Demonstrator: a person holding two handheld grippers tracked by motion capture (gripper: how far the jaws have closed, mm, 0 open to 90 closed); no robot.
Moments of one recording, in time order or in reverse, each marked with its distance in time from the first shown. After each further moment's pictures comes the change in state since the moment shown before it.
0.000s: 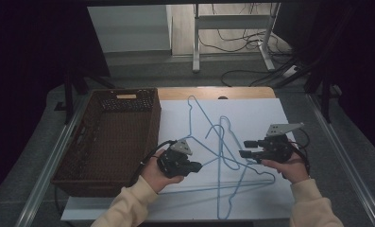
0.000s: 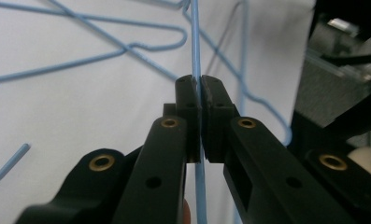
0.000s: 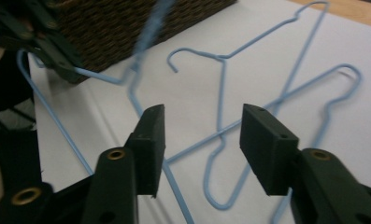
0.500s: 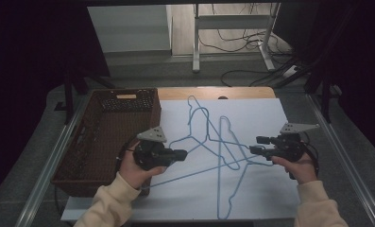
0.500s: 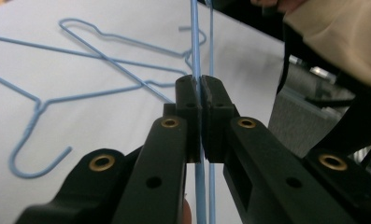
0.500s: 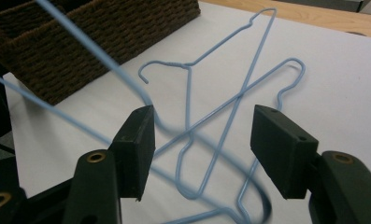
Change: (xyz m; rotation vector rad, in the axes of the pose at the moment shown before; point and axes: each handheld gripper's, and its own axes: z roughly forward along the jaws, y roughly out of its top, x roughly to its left) left arm 0.007 -0.003 -0.070 -0.171 -0.001 -0.054; right arm -0.017 -0.013 -0.019 -0.063 -0.078 0.083
